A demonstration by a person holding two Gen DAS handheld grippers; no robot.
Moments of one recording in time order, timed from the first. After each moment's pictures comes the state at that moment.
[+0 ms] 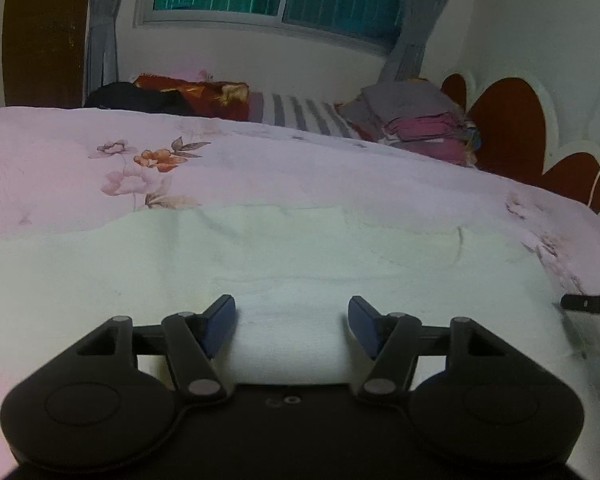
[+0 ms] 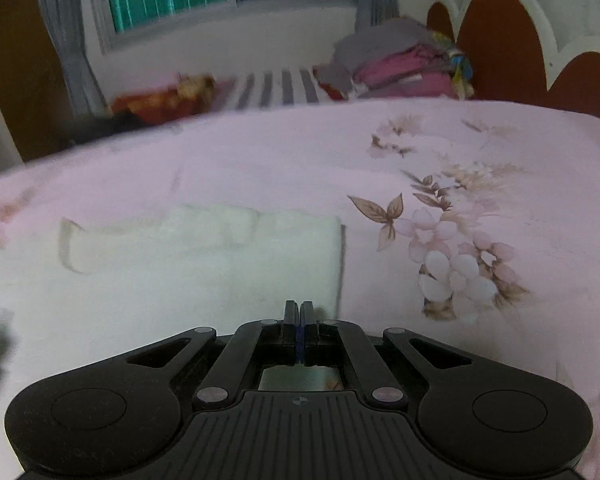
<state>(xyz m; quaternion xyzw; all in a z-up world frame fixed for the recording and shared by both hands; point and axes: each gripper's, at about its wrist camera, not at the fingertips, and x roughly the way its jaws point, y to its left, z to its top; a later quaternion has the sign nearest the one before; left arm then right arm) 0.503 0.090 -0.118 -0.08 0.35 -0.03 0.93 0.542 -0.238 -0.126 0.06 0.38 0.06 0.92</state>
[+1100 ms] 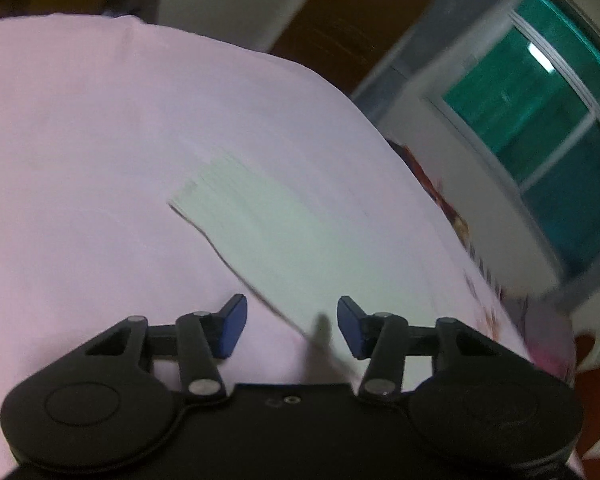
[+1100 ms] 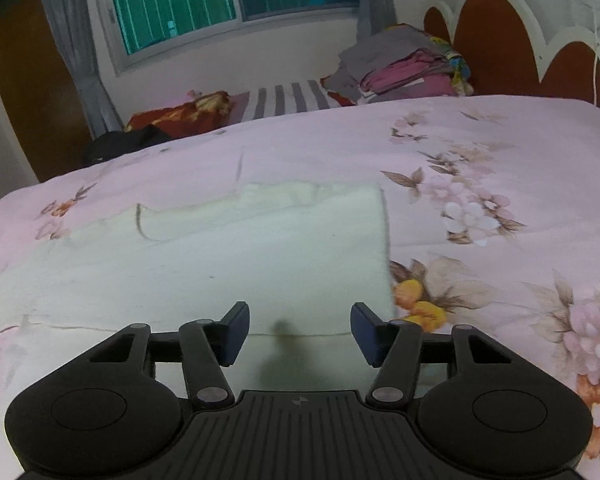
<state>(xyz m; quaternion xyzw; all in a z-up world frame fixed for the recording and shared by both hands) 0.352 0.386 -0.128 -0.40 0.23 0.27 0.85 0.466 -0.188 -0.101 0.09 0.37 0.06 0.92</state>
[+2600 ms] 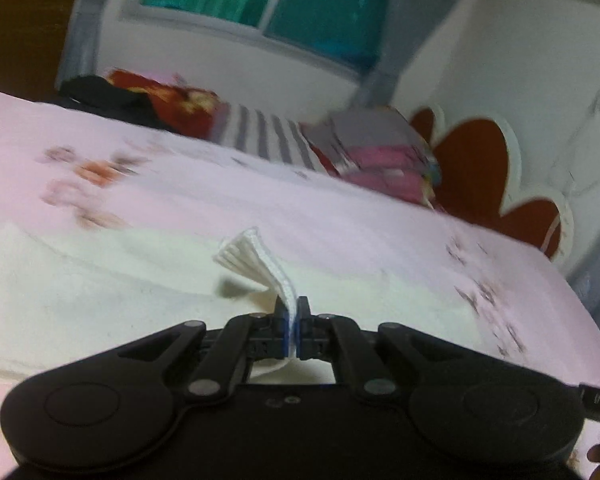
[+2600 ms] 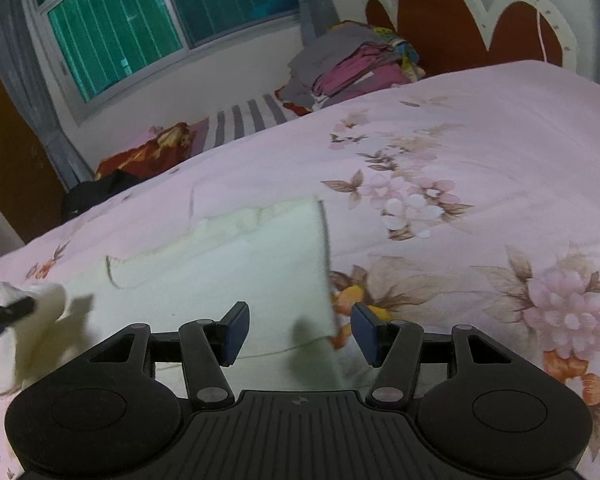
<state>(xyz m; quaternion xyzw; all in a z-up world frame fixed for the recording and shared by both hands) 0.546 0.036 -0.095 -0.15 0.32 -0.09 0.93 0.459 -0.243 -0.093 0.18 0.36 0.00 0.92</state>
